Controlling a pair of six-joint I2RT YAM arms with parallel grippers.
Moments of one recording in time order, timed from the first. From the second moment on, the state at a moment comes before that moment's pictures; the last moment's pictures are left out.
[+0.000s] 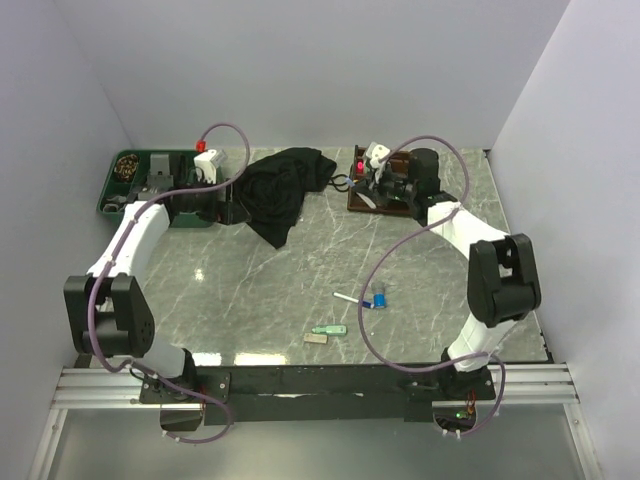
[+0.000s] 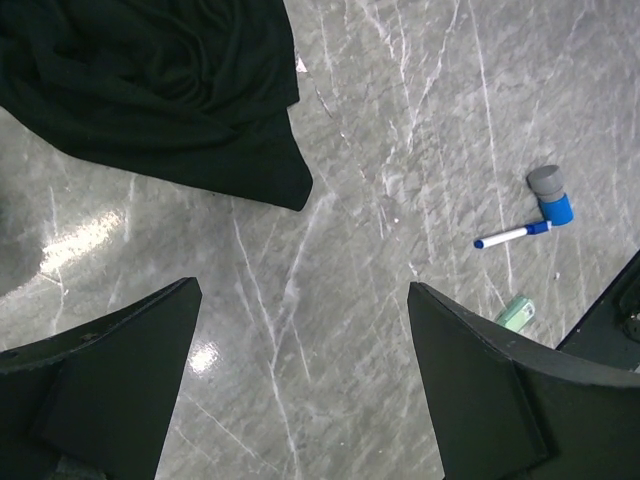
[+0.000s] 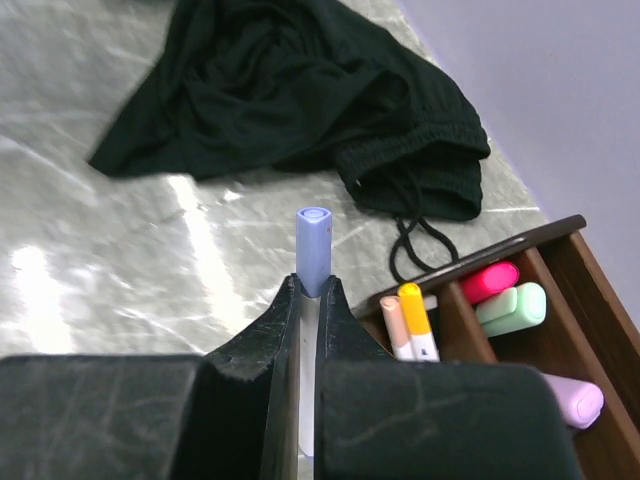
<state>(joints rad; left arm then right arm) 0.00 1.50 1.23 -0.56 0.71 0.09 0.21 1.70 1.17 0.18 -0.77 -0.49</state>
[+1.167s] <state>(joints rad) -0.16 1.67 1.39 -0.65 0.58 0.17 0.12 2.00 1.30 0.31 -0.82 -0.80</state>
